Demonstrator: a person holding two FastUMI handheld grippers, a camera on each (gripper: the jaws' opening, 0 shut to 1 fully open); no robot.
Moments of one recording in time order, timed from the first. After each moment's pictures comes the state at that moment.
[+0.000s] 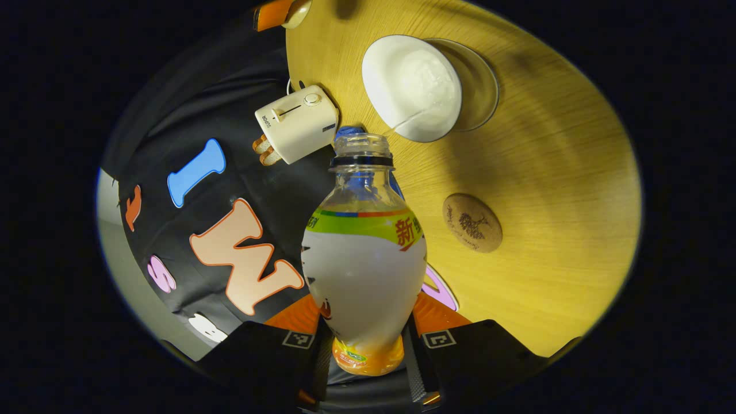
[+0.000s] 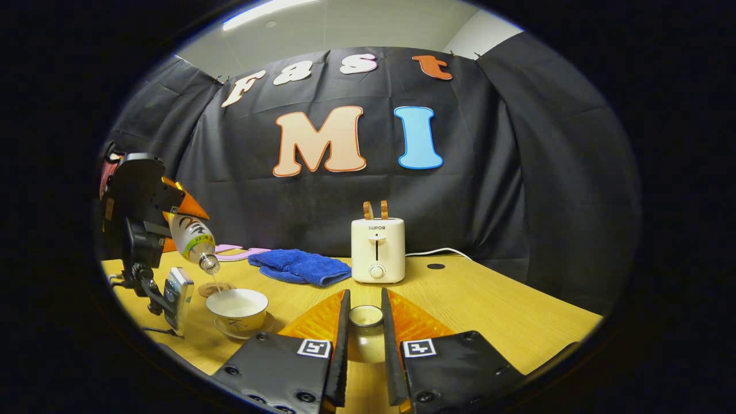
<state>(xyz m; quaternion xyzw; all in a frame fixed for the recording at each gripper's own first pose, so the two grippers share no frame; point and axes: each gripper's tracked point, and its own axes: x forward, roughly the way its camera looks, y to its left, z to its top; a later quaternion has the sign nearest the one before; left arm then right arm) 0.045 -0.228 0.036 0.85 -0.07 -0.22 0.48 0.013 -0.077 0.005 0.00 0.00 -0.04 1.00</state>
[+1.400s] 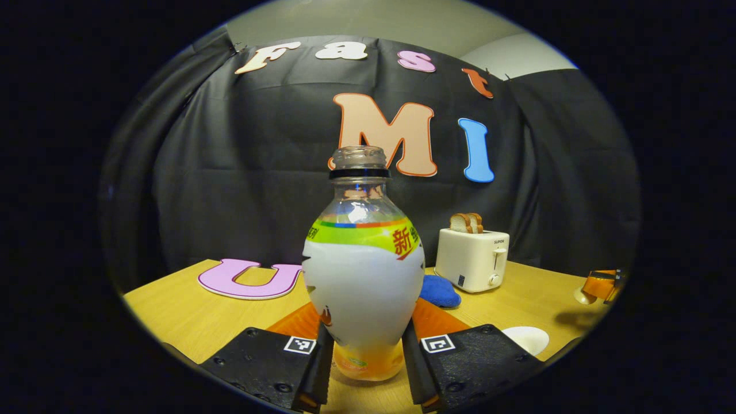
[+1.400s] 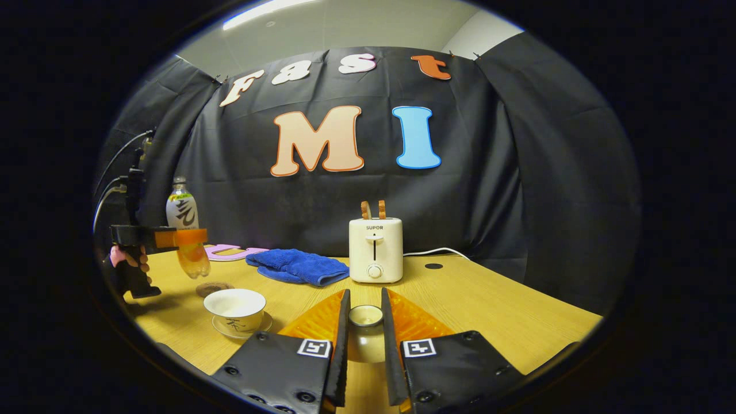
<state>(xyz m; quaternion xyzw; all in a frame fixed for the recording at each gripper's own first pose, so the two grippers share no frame) 0.082 -0.242 0.033 -0.05 0.01 -0.32 0.95 0.013 -0.079 0.004 0.00 0.00 -0.04 1.00</state>
